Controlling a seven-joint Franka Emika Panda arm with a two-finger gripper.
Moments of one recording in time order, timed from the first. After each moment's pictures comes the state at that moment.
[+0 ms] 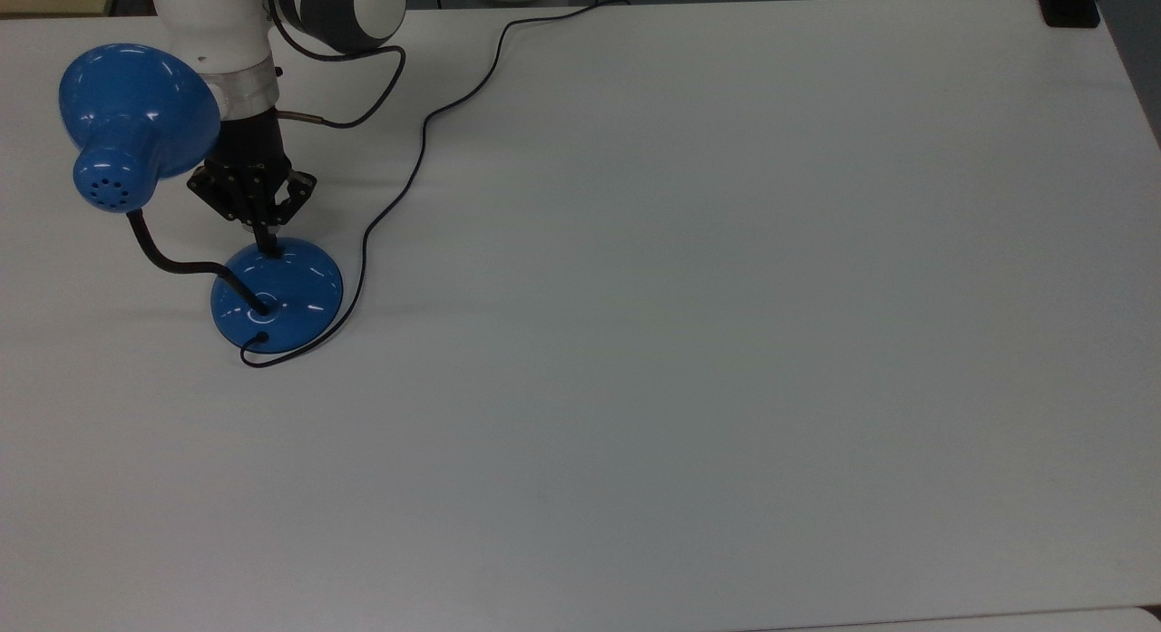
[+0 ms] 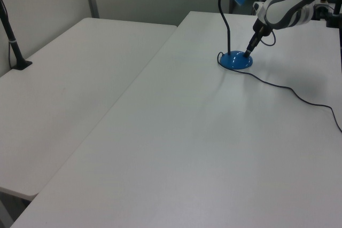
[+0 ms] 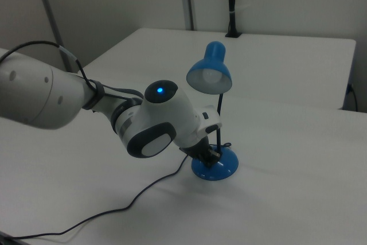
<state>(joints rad) -0.35 0.25 -0.01 -2.14 0.25 2.78 -0.55</state>
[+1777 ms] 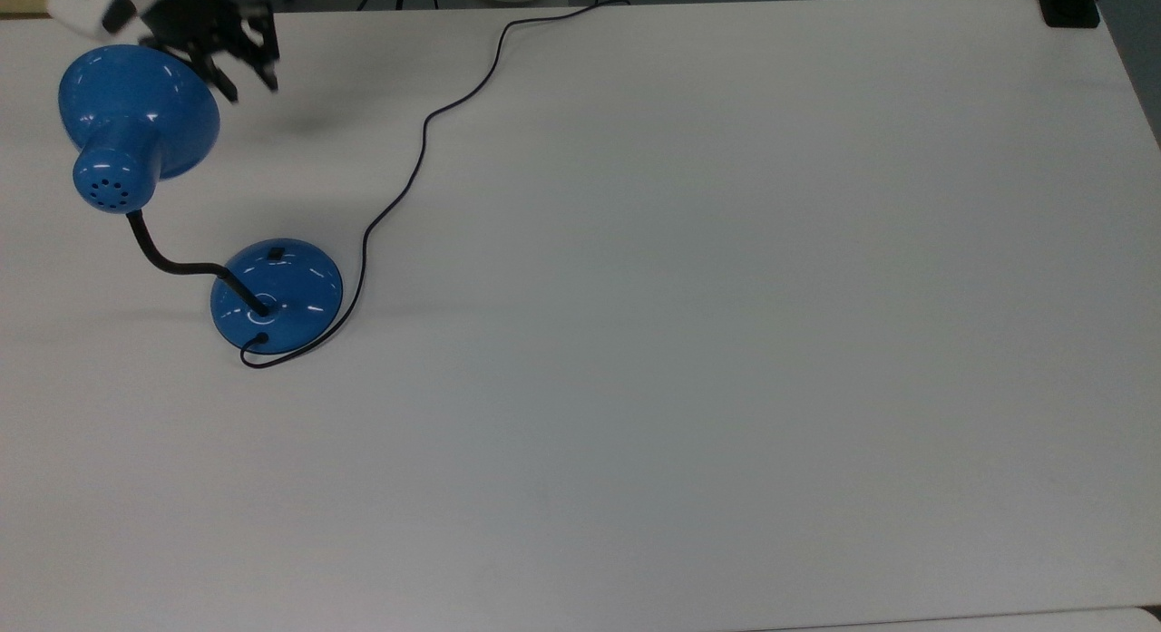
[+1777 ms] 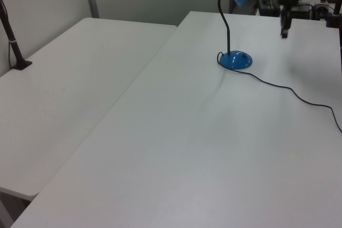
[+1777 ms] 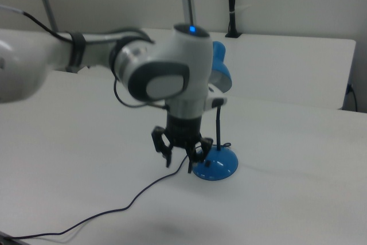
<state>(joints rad) -0.47 0.06 -0.03 -1.91 0.11 1.82 -0.80</state>
